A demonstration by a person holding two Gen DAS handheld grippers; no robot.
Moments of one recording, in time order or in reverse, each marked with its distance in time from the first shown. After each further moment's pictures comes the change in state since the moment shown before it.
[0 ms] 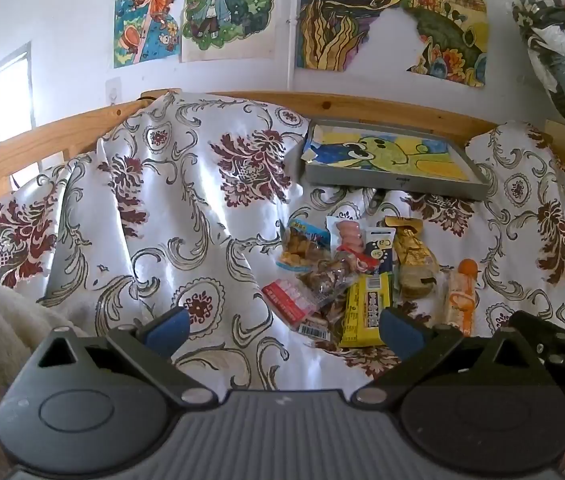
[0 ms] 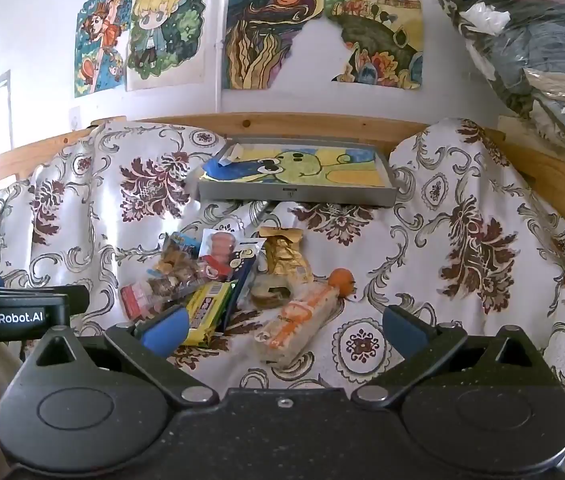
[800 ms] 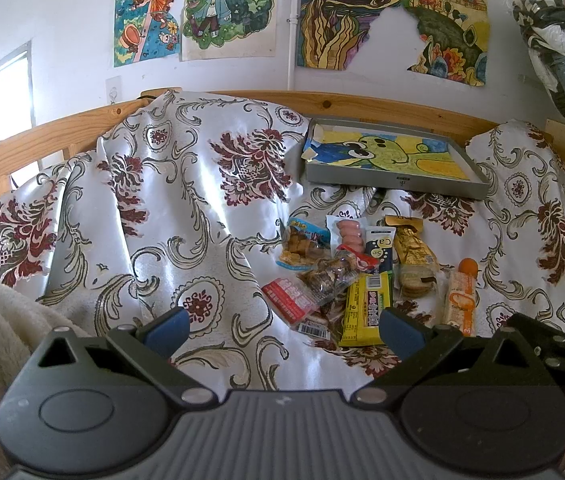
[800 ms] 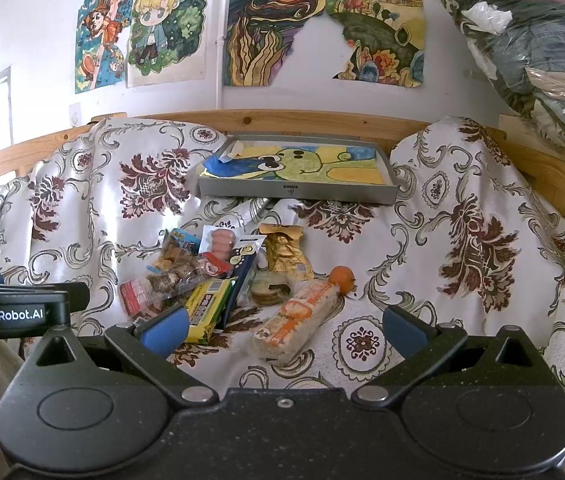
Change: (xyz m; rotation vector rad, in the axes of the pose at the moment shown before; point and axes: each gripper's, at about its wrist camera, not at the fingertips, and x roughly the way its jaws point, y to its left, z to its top) left arm 0.000 0.000 0.000 -0.001 0.003 -0.001; right arm 0.002 0.001 -0.001 -0.004 0.005 -0.002
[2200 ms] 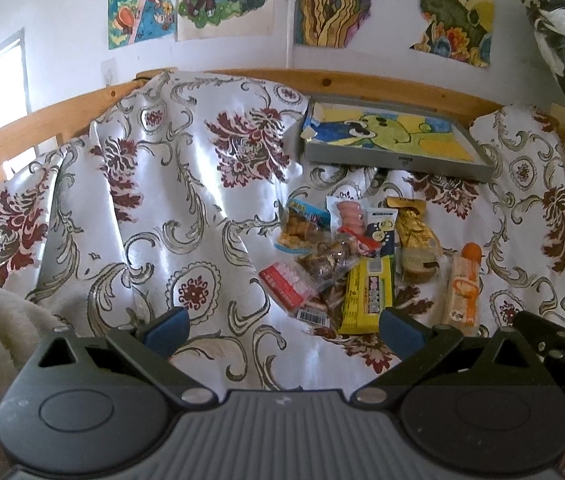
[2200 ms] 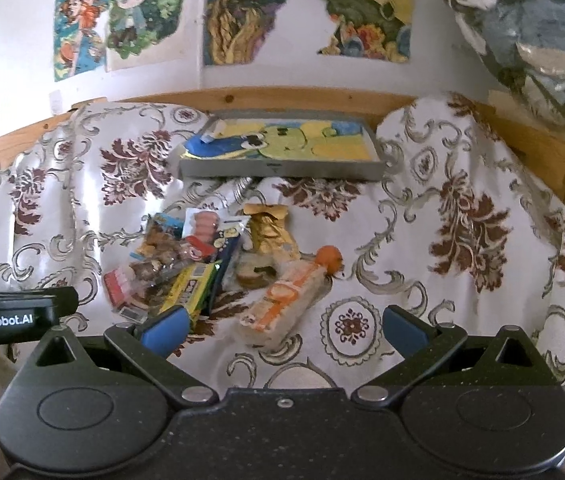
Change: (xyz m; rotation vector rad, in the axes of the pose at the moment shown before) left arm 0.012 -0.001 0.006 0.002 0.075 0.002; right arm 0.014 -0.006 0.005 0.044 0.082 -0.044
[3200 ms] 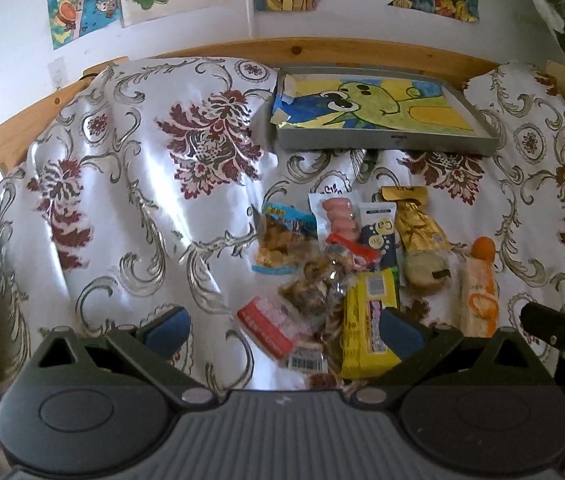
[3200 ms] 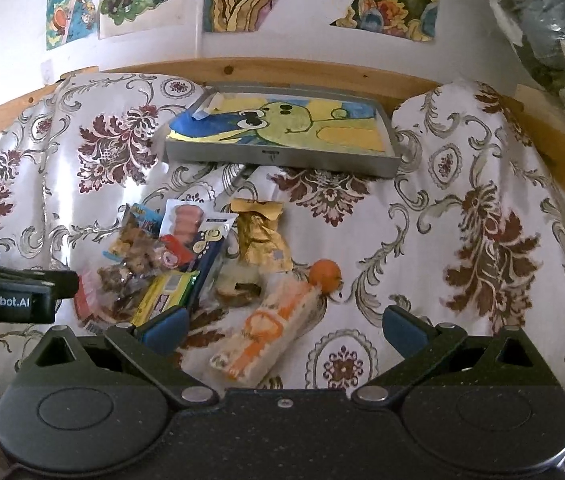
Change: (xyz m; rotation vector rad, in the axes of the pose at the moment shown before) left arm 0.070 -0.016 0.056 0.126 0.114 -0.031; right arm 0.067 -0.009 0.046 -0.070 0.105 0.012
